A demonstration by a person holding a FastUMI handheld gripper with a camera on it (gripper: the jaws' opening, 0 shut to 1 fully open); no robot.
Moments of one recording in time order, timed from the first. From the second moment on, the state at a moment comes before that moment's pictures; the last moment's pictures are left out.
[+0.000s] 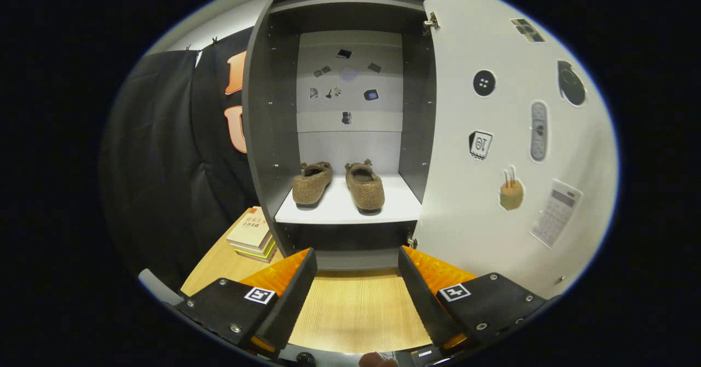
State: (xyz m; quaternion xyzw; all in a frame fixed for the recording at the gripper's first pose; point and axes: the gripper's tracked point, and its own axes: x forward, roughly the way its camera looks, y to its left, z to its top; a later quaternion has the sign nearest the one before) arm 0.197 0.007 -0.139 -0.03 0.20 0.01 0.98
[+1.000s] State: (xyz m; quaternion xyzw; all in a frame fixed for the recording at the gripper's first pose) arm 0.050 -0.160 -0.117 0.03 0.14 0.08 0.99
